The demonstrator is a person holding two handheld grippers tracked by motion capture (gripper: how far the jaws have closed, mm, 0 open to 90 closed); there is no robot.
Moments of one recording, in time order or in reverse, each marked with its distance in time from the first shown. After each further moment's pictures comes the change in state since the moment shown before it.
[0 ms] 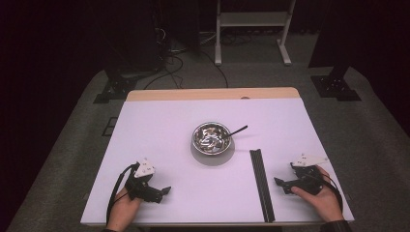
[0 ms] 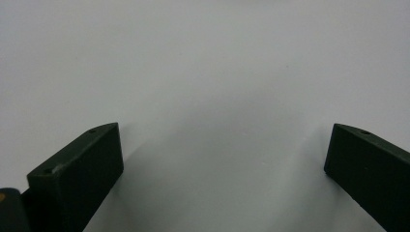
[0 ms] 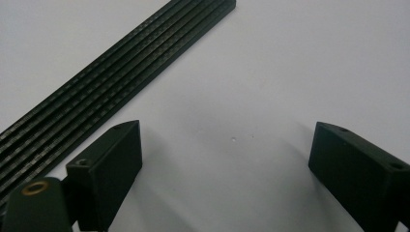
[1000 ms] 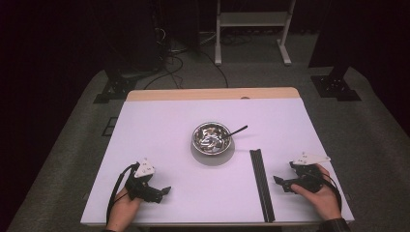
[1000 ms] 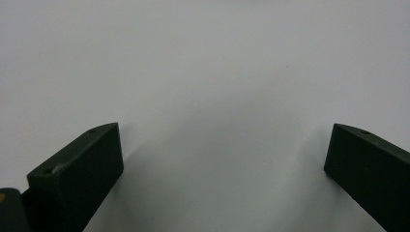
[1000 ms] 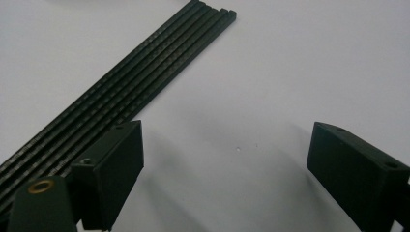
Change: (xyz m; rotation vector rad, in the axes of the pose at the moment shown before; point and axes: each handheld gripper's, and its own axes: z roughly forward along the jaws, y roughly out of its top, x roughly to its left) left arm 0.000 0.000 0.000 0.001 0.000 0.001; right arm 0.002 0.005 -0.003 -0.017 0.010 0.040
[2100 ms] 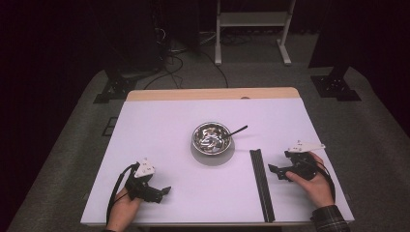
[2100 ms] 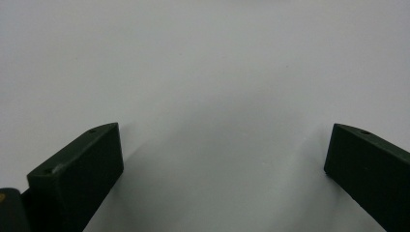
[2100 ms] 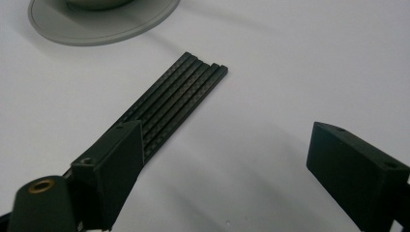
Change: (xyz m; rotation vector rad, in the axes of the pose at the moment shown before) left arm 0.000 0.000 0.000 0.000 0.000 0.000; right arm -0.006 0.033 0.011 -0.035 0.003 0.013
